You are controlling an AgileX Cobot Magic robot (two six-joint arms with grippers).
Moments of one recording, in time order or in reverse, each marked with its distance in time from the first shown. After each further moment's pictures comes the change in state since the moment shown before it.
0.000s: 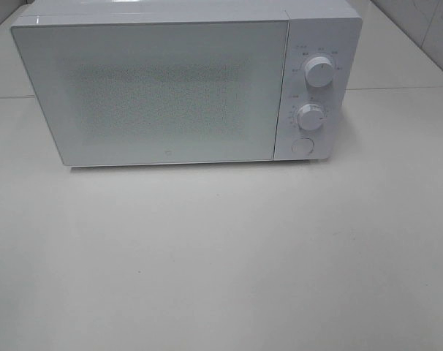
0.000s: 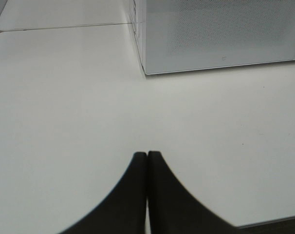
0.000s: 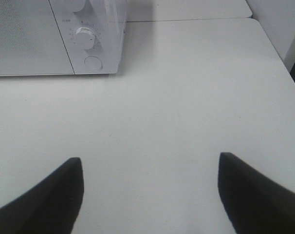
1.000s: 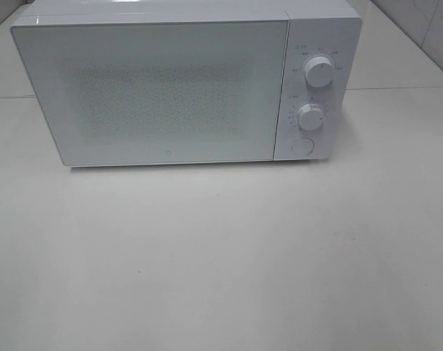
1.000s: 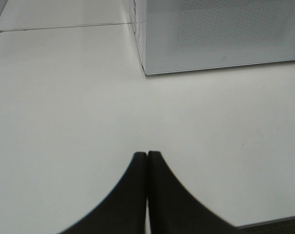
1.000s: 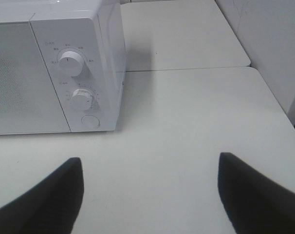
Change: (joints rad) left arm 0.000 0.000 0.000 0.000 0.000 0.001; right arm 0.000 0.298 0.029 0.000 -0.438 0.002
